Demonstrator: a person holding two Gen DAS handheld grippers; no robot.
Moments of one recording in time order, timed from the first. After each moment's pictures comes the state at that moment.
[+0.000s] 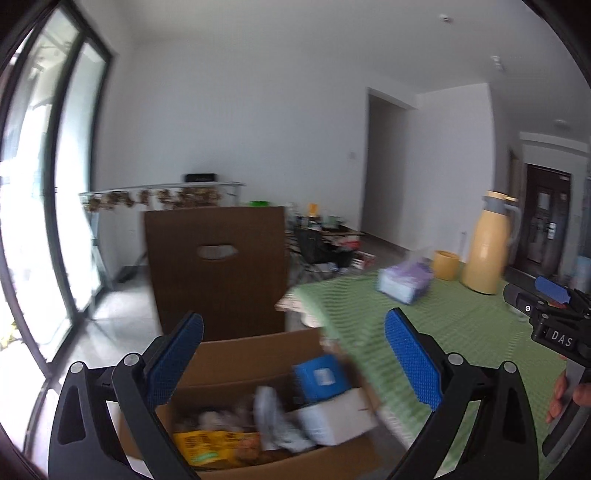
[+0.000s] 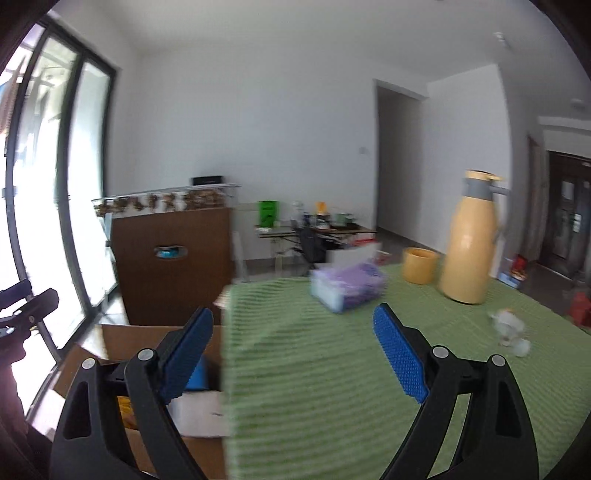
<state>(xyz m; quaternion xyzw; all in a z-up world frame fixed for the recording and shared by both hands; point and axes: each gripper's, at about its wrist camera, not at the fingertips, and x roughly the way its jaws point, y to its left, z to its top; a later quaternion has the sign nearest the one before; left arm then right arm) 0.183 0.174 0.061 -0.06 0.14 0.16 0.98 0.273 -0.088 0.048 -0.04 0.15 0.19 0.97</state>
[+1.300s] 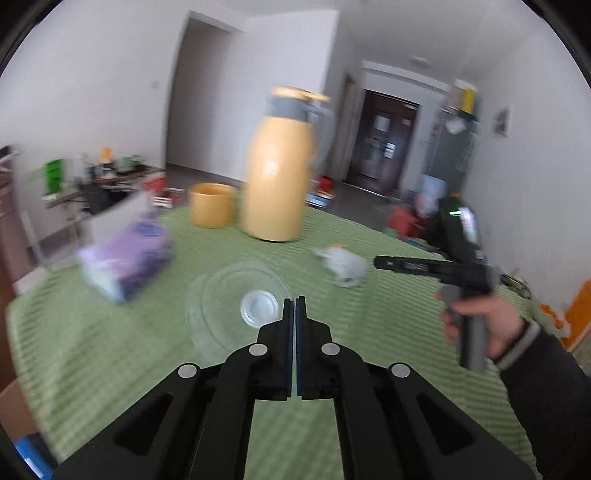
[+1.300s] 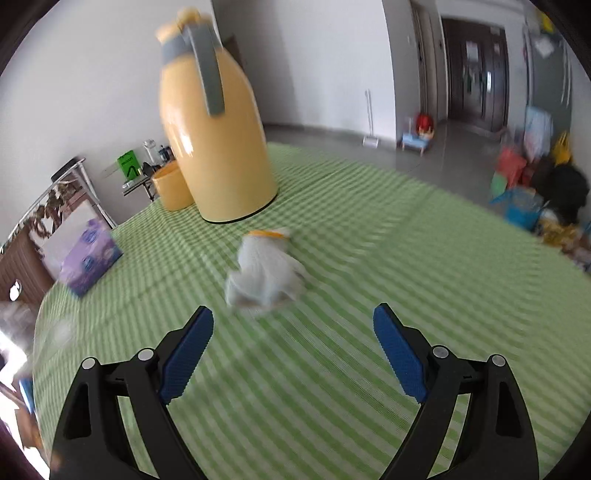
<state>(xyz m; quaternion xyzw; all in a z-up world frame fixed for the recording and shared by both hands) 0.439 -0.032 0.022 -0.04 0.27 -0.19 0.94 0.549 -0.347 -0.037 0.08 0.39 0.04 0.92</state>
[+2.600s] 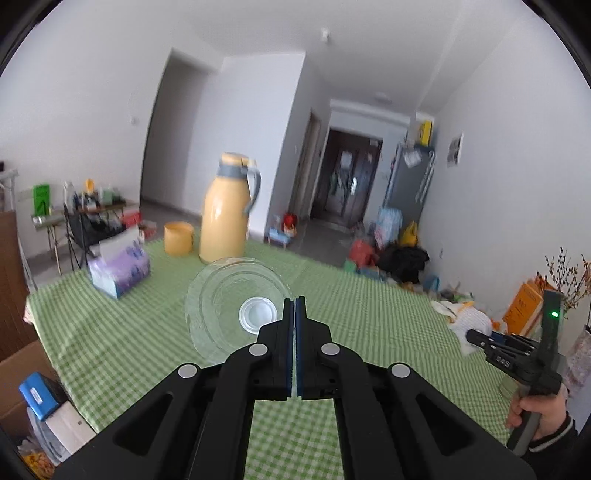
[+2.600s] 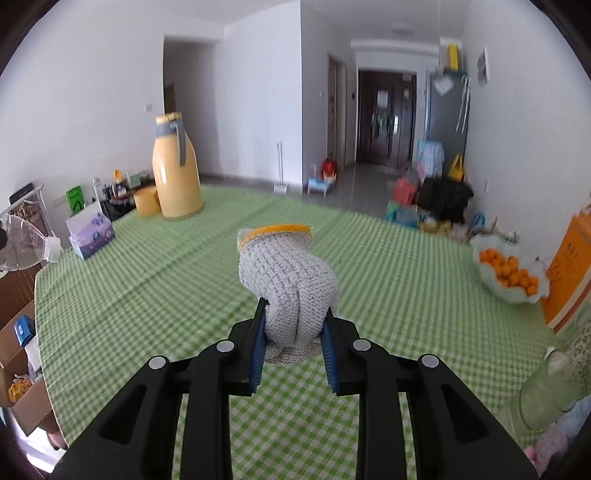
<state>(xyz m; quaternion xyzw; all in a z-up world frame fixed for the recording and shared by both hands) 0.229 -0.055 0.114 -0.06 0.18 -0.26 0.95 0.114 -0.387 0.070 0.03 0.22 -0.14 0.97</state>
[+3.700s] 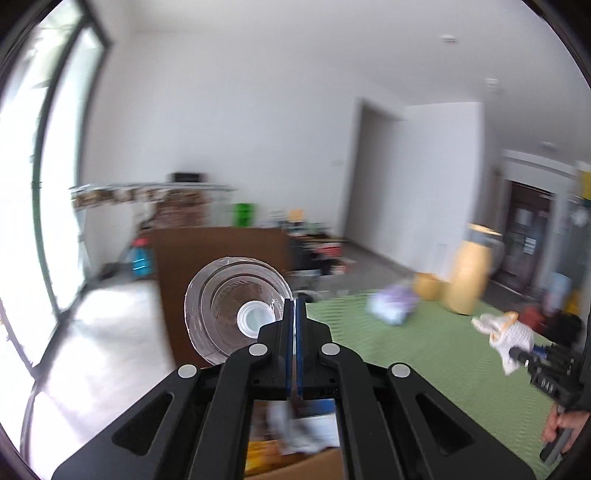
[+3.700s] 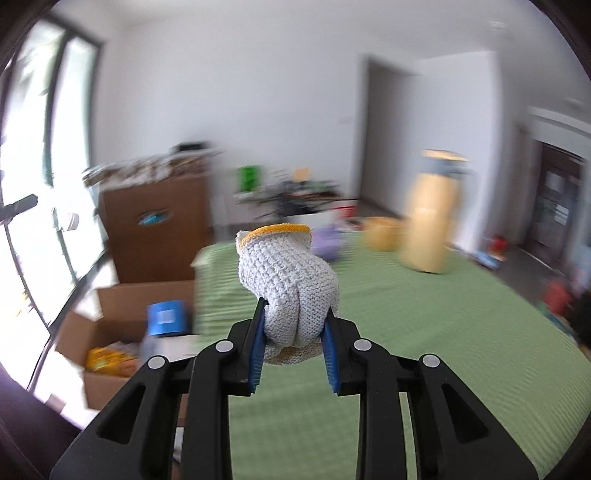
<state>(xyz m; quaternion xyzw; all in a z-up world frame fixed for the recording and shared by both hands) 0.112 0.257 0.127 -0.09 0.14 0.15 0.97 0.224 -0.048 0.060 -0.09 0.22 0.27 0.93</state>
